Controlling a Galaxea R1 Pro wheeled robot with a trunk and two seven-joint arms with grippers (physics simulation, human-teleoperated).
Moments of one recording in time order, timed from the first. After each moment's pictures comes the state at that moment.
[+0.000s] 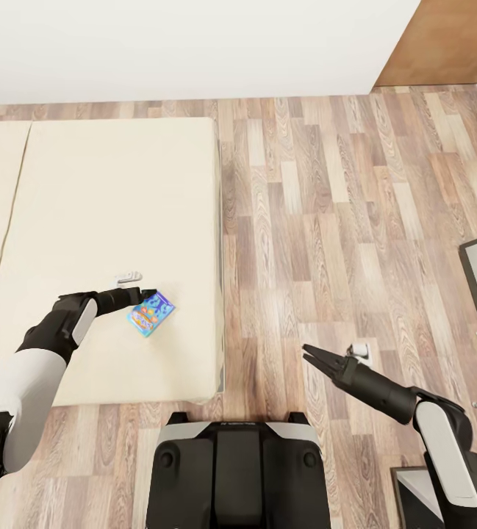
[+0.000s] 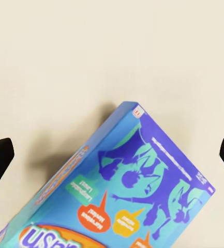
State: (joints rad) left arm -1.08 0.21 0.06 -0.63 0.13 0.50 -0.41; right arm -0.31 -0.10 -0.20 -1.59 -0.84 1.02 0.73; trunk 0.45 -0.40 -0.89
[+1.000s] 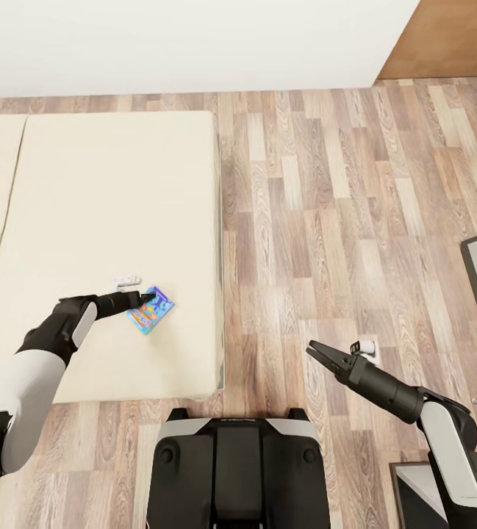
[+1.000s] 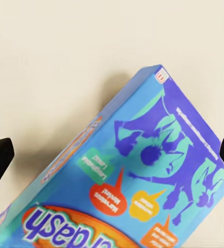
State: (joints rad) left arm -1.08 0.22 0.06 -0.59 0.13 0.49 -0.42; right arm -0.31 -0.11 -0.22 -1.59 -0.83 0.98 0.81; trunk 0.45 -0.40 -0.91
